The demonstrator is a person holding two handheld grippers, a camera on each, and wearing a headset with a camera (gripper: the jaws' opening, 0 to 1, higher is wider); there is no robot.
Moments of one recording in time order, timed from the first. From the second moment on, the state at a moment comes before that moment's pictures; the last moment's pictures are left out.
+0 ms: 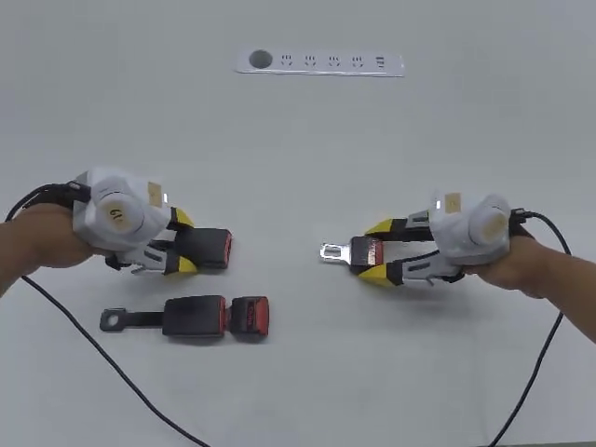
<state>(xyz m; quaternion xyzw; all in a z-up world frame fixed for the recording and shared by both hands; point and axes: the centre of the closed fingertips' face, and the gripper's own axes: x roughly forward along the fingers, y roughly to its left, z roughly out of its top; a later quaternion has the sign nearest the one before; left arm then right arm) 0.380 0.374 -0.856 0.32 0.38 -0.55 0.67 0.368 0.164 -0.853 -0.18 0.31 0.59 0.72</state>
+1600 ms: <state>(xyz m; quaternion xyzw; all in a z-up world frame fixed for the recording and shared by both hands) 0.380 0.374 -0.856 0.32 0.39 -0.56 0.66 0.373 0.243 -0.857 -0.15 0.28 0.62 0.72</state>
